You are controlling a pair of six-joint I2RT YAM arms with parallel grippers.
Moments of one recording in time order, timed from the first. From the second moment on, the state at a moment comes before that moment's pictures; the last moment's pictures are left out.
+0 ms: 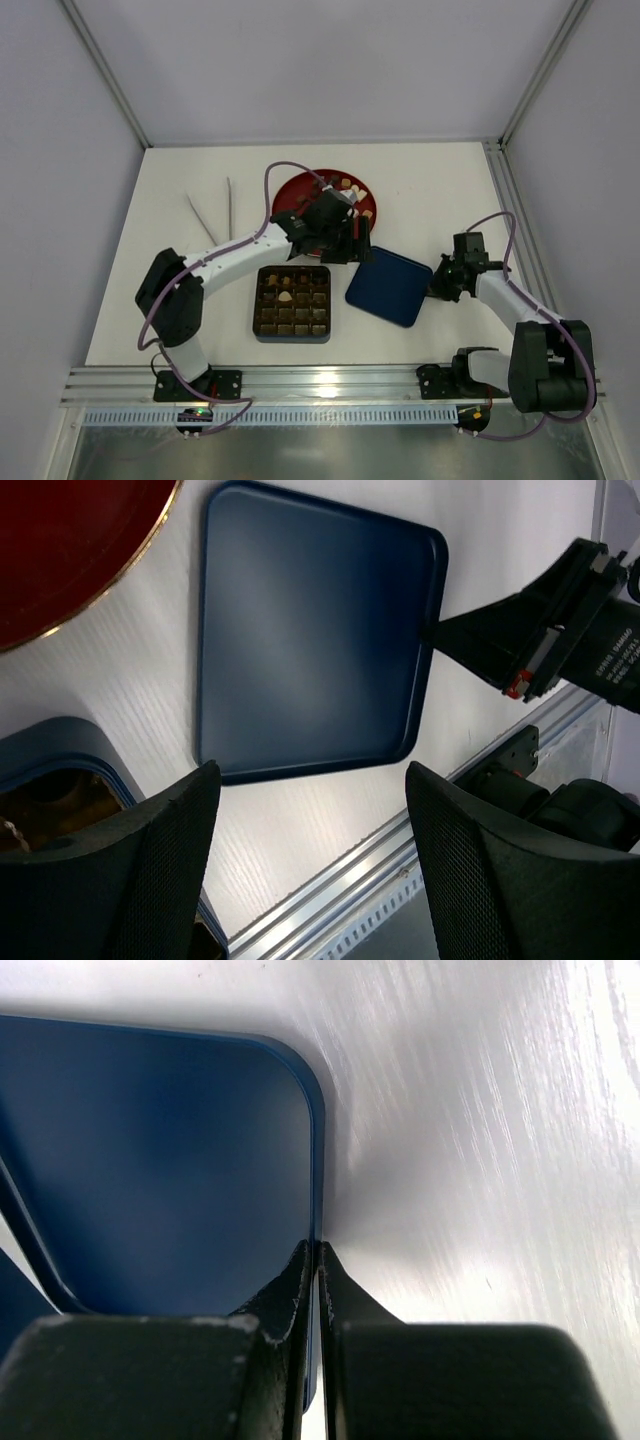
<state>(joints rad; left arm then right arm) -0.86 1.73 1.38 -0.48 0.14 -0.75 0.02 1.21 0.52 -0.44 -0.16 0.55</state>
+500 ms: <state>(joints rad) -0.76 1.90 1.46 -0.50 0.41 -0.64 0.02 1.13 0.59 -0.58 -0.18 0.53</state>
